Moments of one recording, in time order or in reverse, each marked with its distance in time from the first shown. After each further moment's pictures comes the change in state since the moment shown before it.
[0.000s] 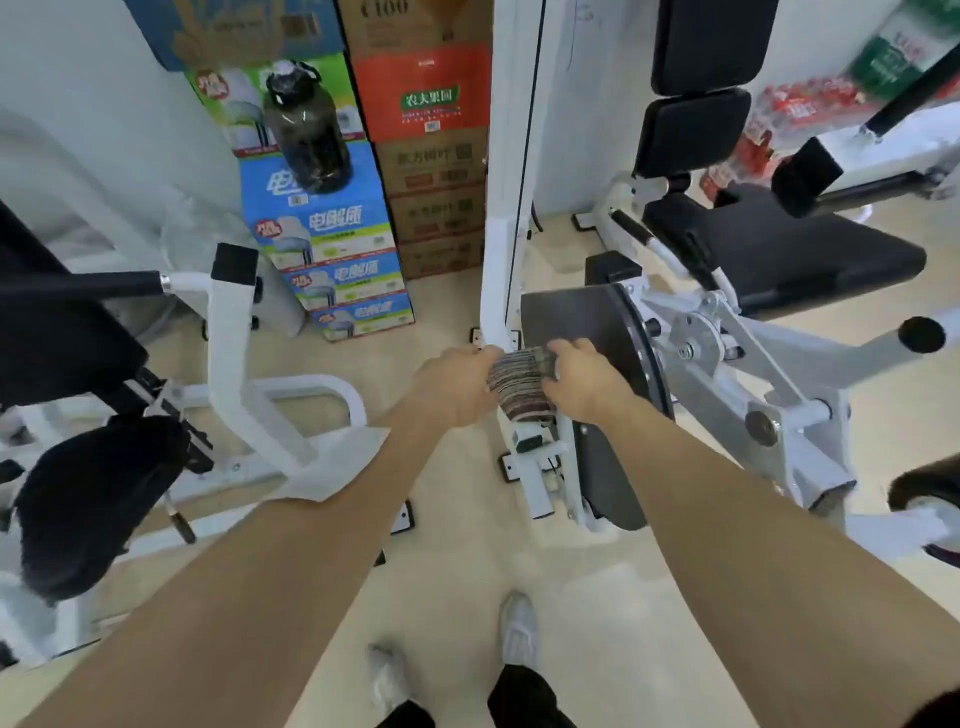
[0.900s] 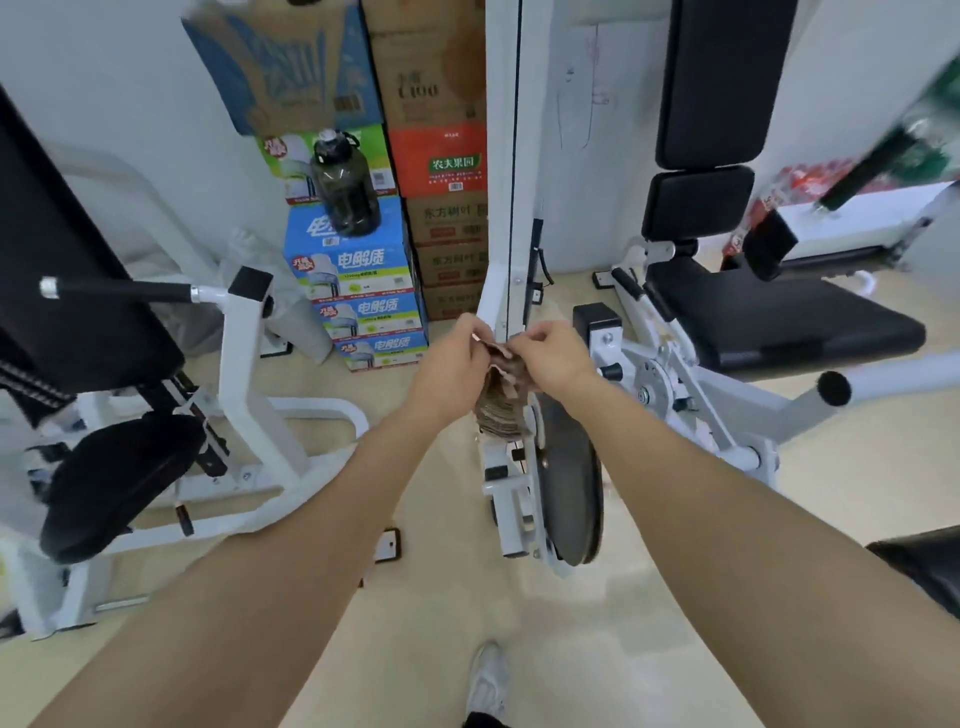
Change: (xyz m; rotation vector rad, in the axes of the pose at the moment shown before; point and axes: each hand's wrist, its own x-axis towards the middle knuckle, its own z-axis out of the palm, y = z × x) left_hand -0.022 0.112 -0.032 -0.521 0.489 -0.194; right_hand -0.029 0.009 -0.084 0.786 0.060 -0.034
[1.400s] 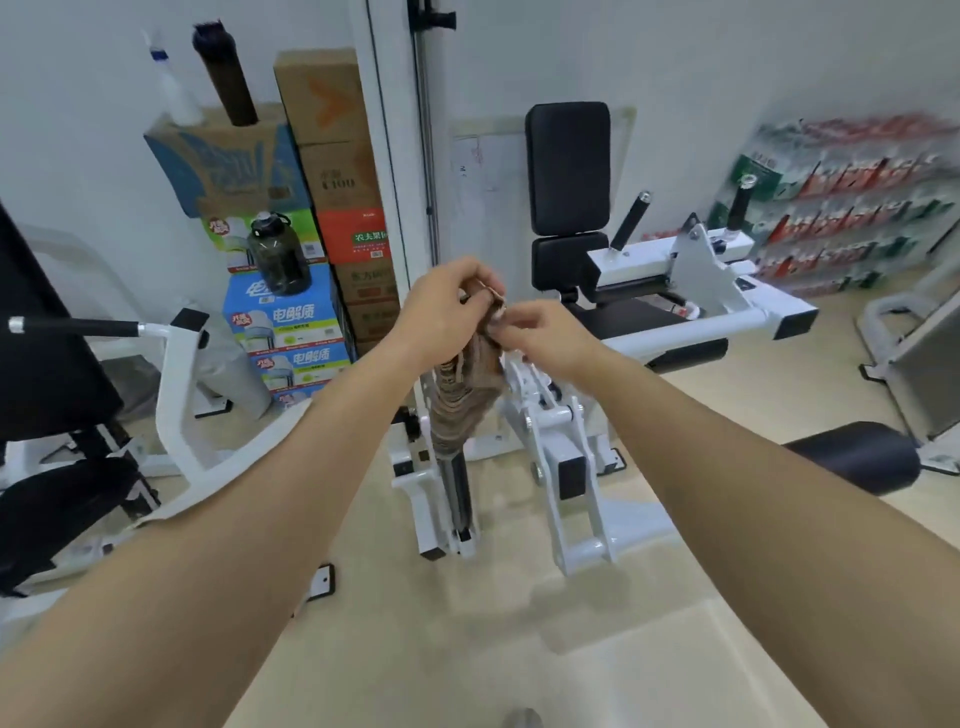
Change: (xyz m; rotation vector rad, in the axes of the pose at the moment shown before) left_hand -0.153 0.227 -0.003 -0.126 0.038 0.416; right_hand -0.230 -0.011 -0.206 -0.110 -0.139 -0.395
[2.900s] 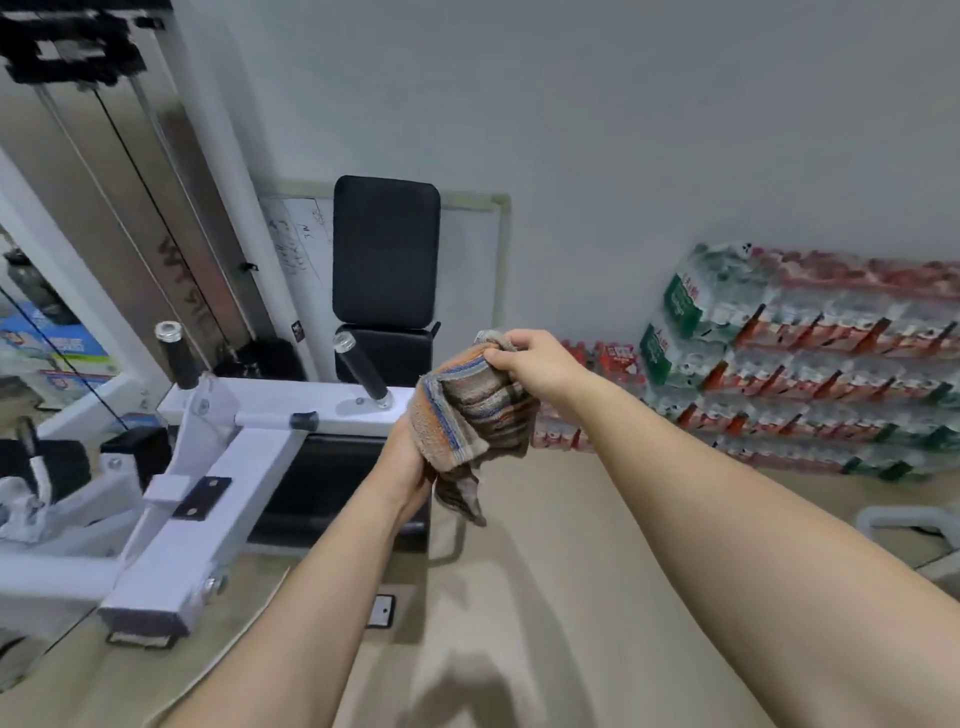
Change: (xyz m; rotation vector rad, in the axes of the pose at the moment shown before) left_hand 0.545 0.326 0.763 -1.038 0.350 -0.498; right_hand 0.262 0.387 -0.909 -0.009 -0.205 0.032
